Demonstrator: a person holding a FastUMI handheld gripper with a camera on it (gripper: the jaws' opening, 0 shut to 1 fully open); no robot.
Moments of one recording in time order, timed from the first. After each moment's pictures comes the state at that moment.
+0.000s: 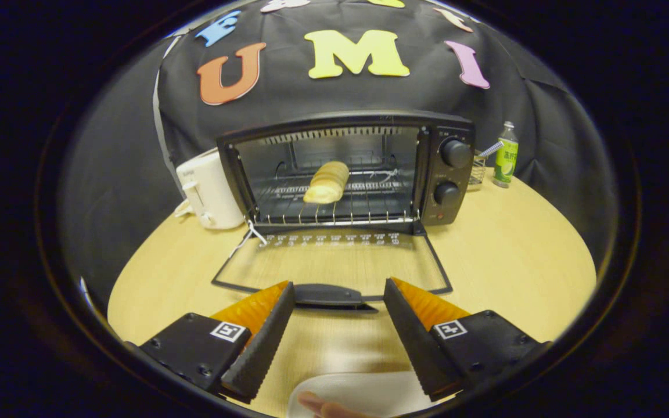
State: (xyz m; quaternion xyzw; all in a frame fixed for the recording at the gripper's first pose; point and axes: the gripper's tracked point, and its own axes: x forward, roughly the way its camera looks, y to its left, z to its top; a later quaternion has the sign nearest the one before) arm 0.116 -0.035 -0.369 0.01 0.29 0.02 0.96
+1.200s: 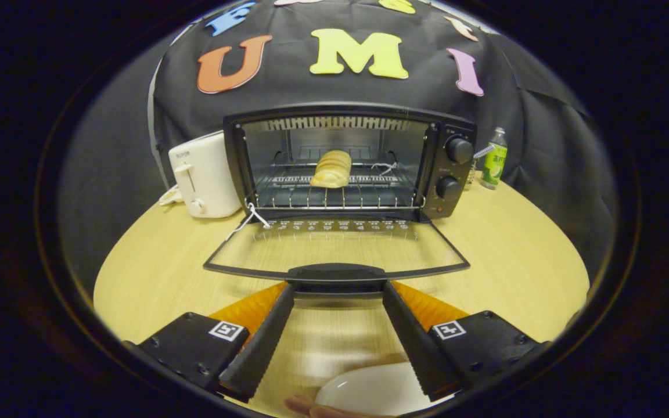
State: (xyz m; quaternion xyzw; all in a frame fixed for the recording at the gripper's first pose) arm 0.106 -0.015 -0.370 0.01 0.28 -0.02 0.96
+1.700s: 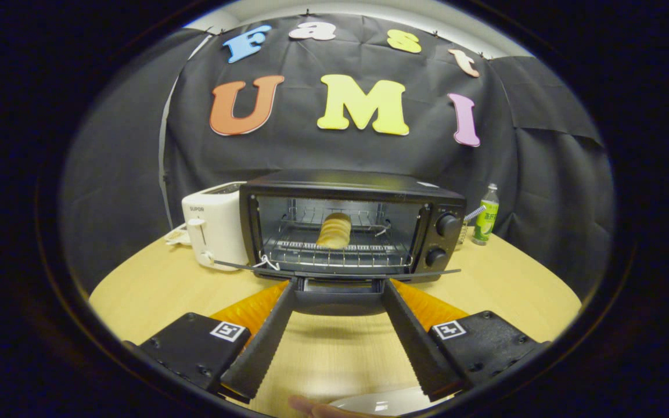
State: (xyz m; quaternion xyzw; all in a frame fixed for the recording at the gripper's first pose) arm 0.137 -0.011 -0.299 -0.01 0.16 -0.02 0.99
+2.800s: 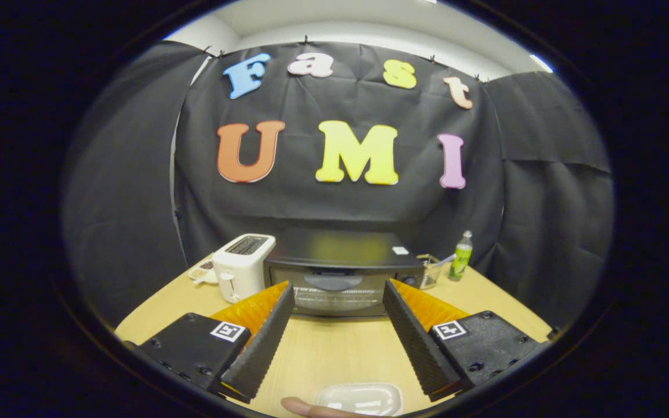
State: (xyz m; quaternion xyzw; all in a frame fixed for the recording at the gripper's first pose) arm 0.044 -0.021 -0.117 -0.04 0.09 -0.04 0.99
